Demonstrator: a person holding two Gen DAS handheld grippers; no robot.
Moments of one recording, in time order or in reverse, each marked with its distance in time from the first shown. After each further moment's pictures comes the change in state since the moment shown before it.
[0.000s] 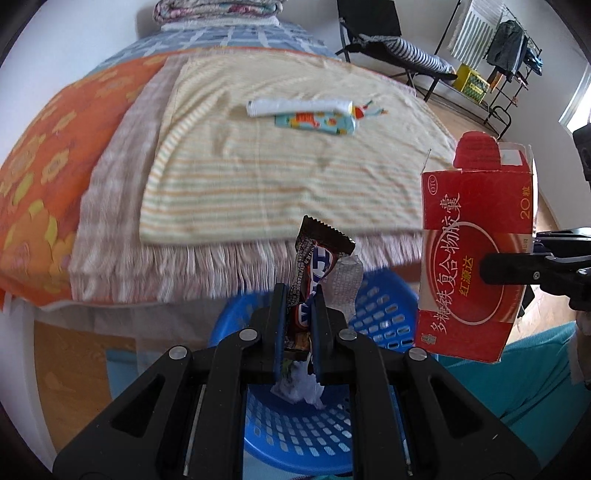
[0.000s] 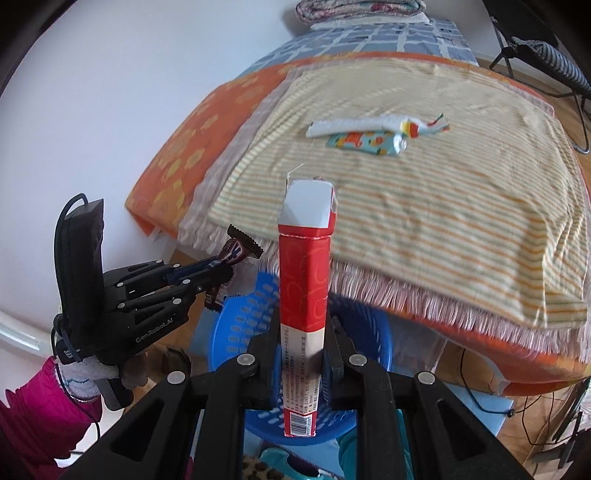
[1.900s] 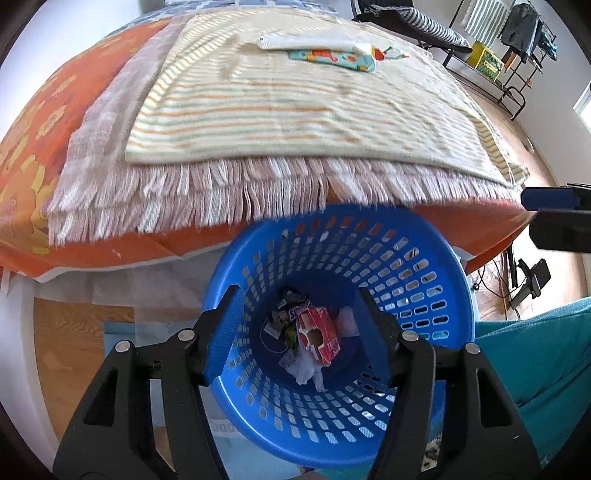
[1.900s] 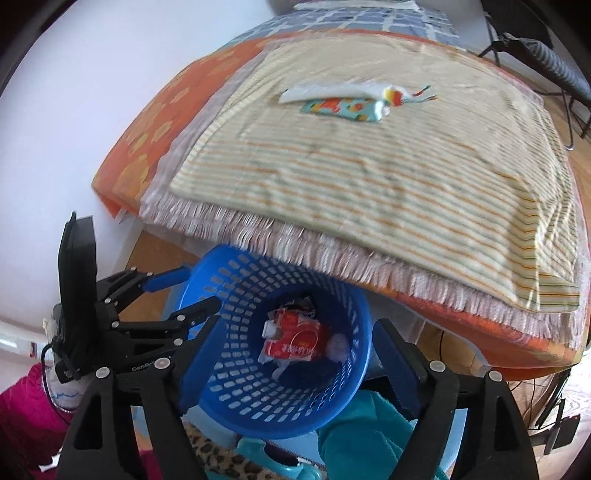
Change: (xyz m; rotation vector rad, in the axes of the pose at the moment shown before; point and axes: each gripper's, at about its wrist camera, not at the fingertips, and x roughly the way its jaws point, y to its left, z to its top) left arm 0.033 0.010 -0.037 -0.004 0.090 0.044; right arm 0.022 -0.001 -0.004 0.014 0.060 -0.136
